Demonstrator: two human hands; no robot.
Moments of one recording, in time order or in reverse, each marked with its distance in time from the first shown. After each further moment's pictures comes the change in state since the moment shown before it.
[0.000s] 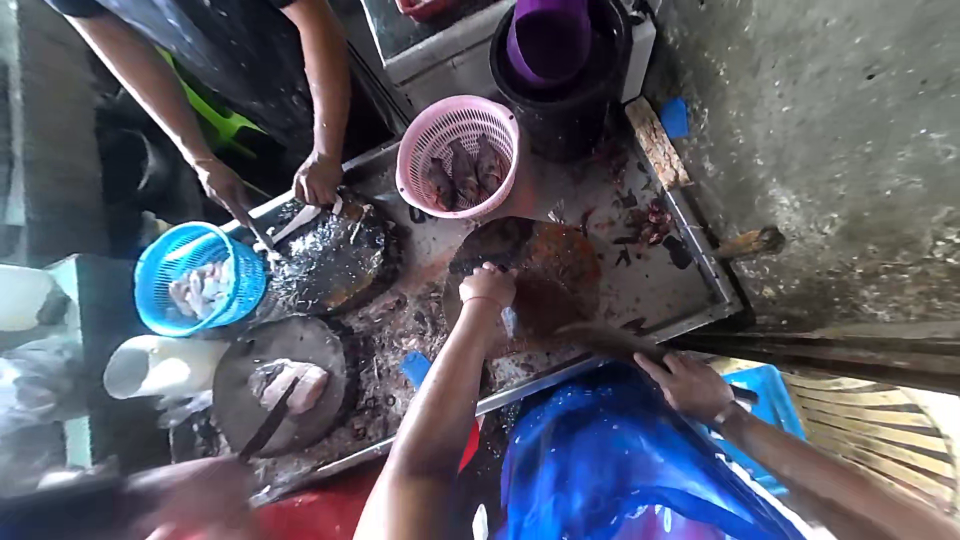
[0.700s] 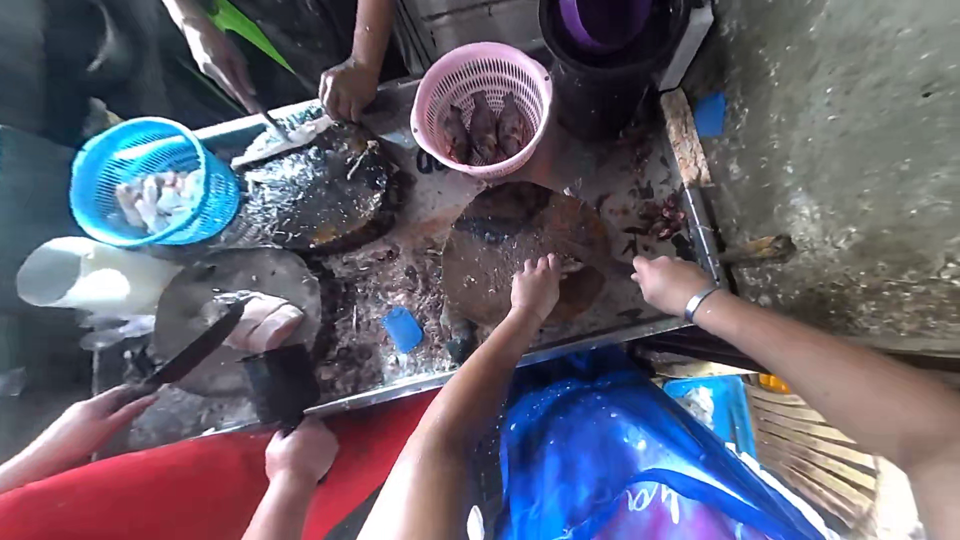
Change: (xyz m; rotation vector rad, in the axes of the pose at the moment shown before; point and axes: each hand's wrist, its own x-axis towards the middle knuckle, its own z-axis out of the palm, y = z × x) left_hand -0.016 0.024 0.107 -0.015 0.236 0.404; right_hand 0.143 -0.036 -0.146 -0.050 -0.352 0.130
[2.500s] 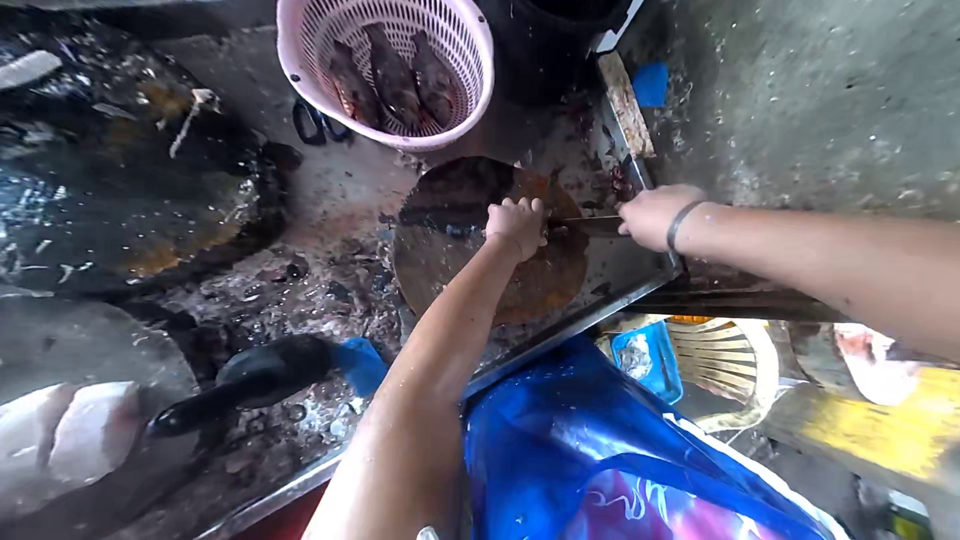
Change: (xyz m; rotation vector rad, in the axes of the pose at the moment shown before) left_hand 0.101 -0.043 -0.043 0.001 -0.189 0.379; right_hand 0.029 -0.085 -0.093 -0.344 -0.239 0.303
